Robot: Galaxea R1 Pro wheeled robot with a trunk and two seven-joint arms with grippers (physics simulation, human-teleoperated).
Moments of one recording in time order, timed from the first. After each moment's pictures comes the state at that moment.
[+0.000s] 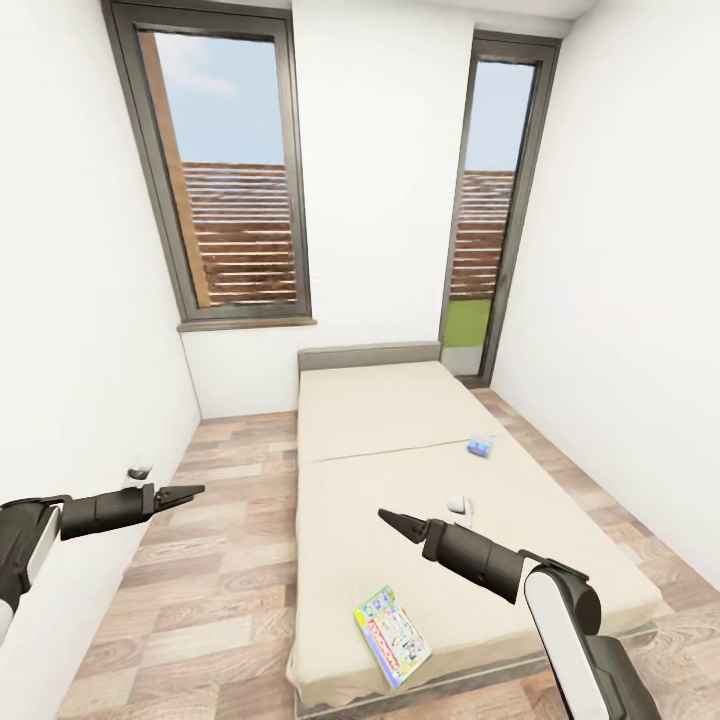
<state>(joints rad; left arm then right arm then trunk) -0.72 0.42 0.28 -0.73 -0.01 0.76 -1.38 -0.25 0.03 0.00 -1.59 -0.60 0.86 0.60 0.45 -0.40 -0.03</state>
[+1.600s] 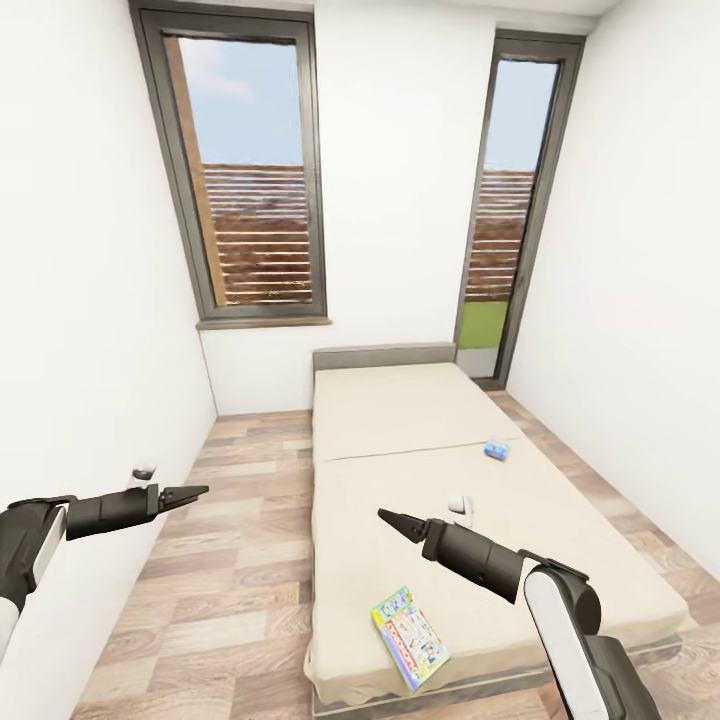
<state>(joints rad) -0.72 0.41 0.28 -0.73 -0.01 0.76 -1.38 -0.25 0.03 0.00 -1.59 -0.60 0.86 0.60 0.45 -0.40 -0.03</state>
